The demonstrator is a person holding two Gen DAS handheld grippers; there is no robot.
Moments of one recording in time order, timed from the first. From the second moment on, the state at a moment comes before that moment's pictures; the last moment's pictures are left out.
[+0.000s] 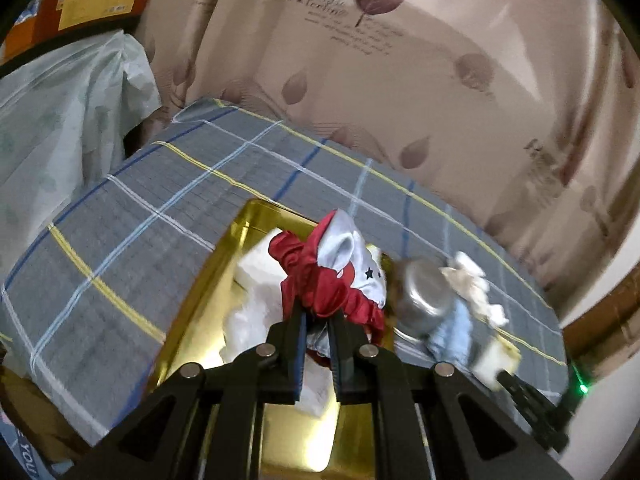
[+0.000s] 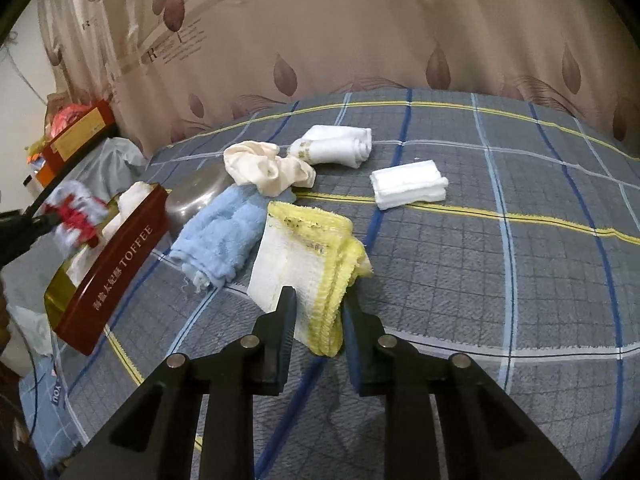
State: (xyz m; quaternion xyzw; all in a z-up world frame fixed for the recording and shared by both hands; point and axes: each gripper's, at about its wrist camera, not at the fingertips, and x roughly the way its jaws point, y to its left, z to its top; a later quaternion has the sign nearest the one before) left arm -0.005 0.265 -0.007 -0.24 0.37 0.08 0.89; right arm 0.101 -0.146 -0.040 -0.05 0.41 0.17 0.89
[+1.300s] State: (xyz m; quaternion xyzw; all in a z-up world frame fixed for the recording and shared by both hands) left arm -0.117 0.222 -0.001 -0.21 0.33 0.20 0.90; right arm 0.070 -0.105 0.011 0.01 0.41 0.26 0.87
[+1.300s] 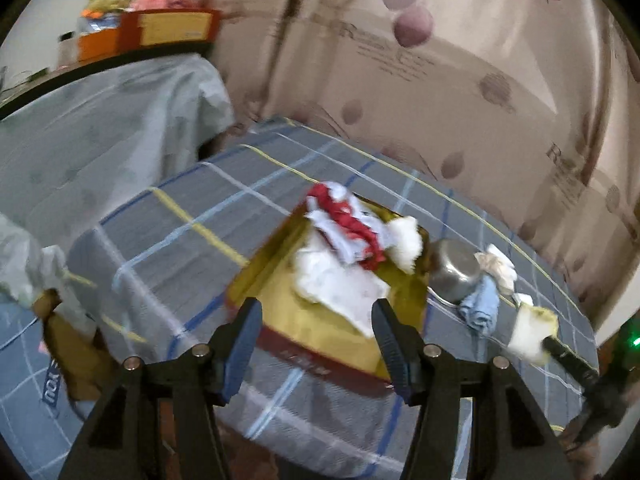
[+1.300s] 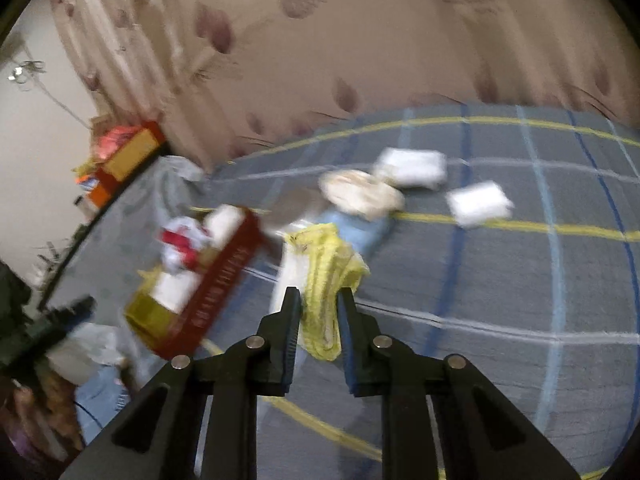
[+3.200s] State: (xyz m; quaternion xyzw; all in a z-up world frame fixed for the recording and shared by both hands) left arm -0.139 0.213 -0.015 -0.17 0.35 0.19 0.90; right arm 0.089 0.127 -0.021 -0.16 0.44 0.39 0.80
